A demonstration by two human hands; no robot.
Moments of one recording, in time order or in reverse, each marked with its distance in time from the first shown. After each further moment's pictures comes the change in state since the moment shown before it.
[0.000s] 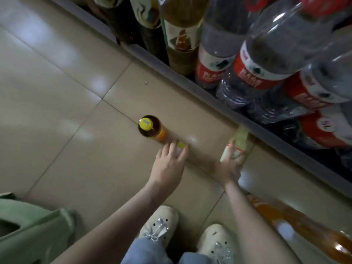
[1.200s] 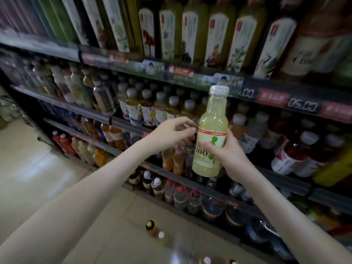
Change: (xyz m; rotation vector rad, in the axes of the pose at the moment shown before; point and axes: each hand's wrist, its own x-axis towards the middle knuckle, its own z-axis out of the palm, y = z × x) left_hand -0.128 0.226 -0.874 -0.864 0.010 0.366; right_hand -0.558 -0.164 -0.752 0.981 0.057 -0.818
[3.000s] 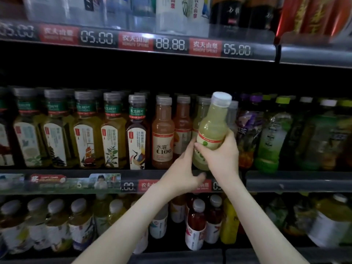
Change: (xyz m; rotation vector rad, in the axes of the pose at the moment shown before) left_hand 0.166 0.193 0.179 0.208 -0.108 0.660; right_hand 0.015 -0.129 -0.229 -0.429 1.020 -0.426
